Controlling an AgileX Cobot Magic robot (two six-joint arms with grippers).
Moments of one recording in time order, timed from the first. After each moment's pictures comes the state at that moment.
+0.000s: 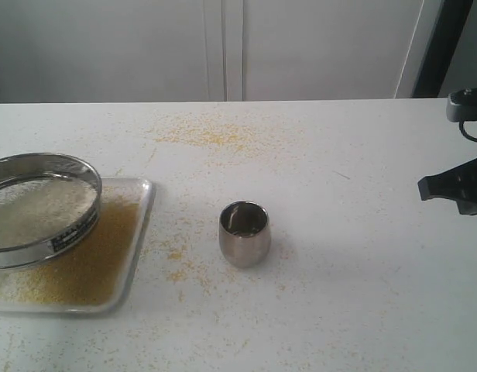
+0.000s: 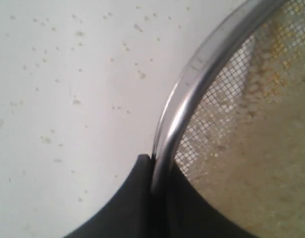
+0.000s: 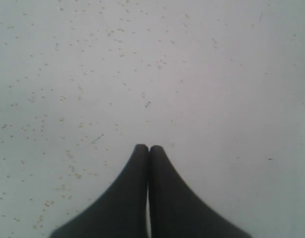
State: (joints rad) left arm 0.14 1.88 -1.42 -0.04 1.14 0.16; right arm 0.04 1.35 -0.85 -0.03 0.65 0.00
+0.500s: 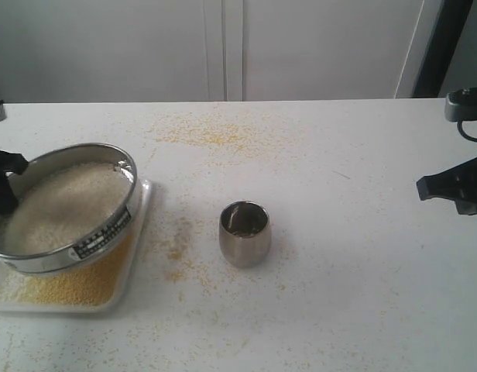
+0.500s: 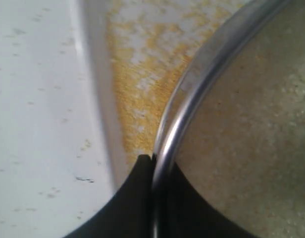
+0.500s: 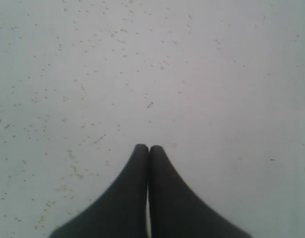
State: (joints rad) left arm 0.11 1.88 -1.37 -0.32 1.08 0.46; right arm 0.04 1.35 -0.85 -0.03 0.65 0.00
